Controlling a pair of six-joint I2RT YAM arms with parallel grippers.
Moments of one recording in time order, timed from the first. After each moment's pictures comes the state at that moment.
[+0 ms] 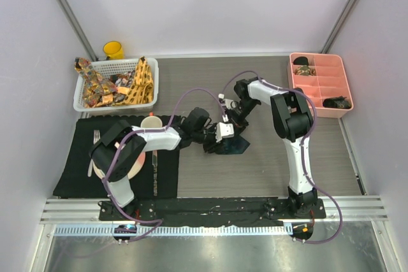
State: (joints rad) left arm -0.79 1.77 0.89 0.18 0.57 0.45; right arm 0.36 2.26 1.61 -1.11 -0.70 -0.21
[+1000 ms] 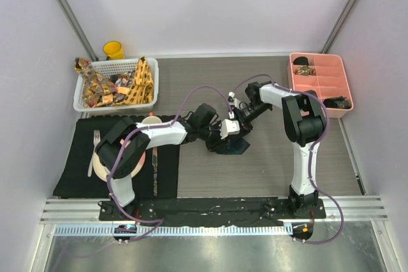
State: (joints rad) left arm -0.81 1.83 1.03 -0.02 0.51 0.45; right arm 0.29 2.12 1.43 -1.01 -0.94 -0.14
